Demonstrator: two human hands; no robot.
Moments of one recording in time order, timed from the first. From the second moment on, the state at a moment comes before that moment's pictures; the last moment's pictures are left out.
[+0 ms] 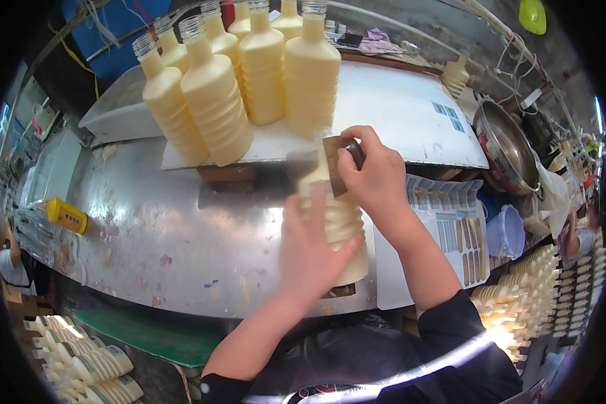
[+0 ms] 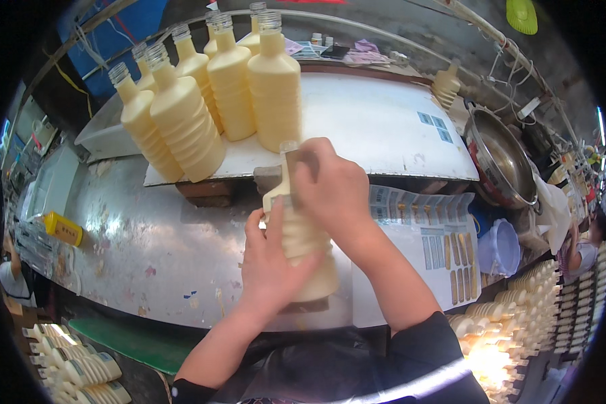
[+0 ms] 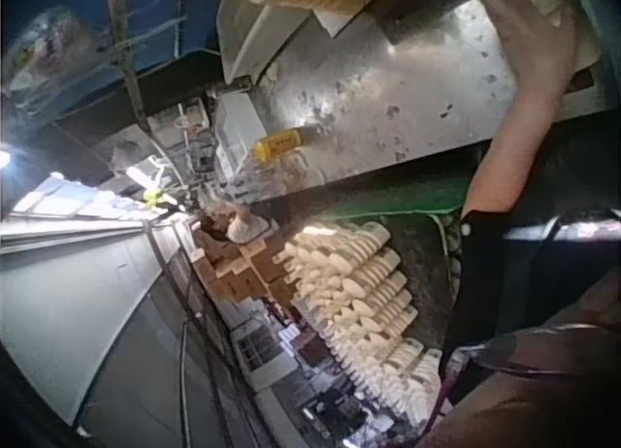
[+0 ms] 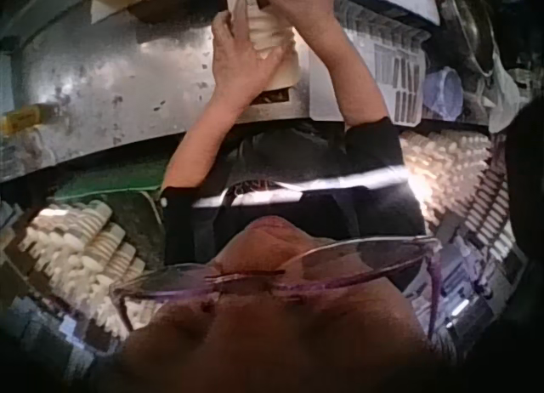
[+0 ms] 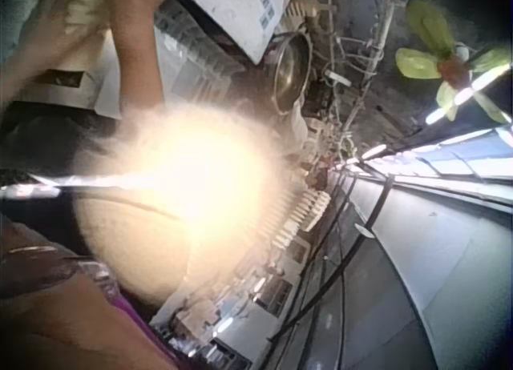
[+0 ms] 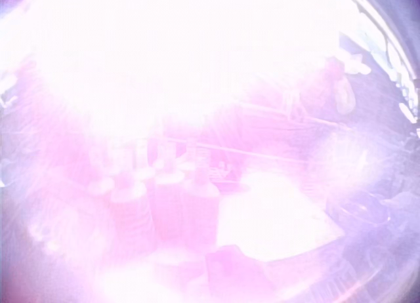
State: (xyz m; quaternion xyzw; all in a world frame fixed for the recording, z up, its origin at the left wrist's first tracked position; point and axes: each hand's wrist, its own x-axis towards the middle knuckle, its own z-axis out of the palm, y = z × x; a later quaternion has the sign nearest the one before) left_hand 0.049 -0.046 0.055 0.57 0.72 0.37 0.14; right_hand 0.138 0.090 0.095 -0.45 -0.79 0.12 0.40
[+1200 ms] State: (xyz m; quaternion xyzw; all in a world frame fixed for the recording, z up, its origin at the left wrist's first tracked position) left_hand 0.057 -0.040 0.056 0.50 0.69 0.46 0.24; right_hand 0.105 0.079 0.086 -0.34 -0.86 0.05 0.38
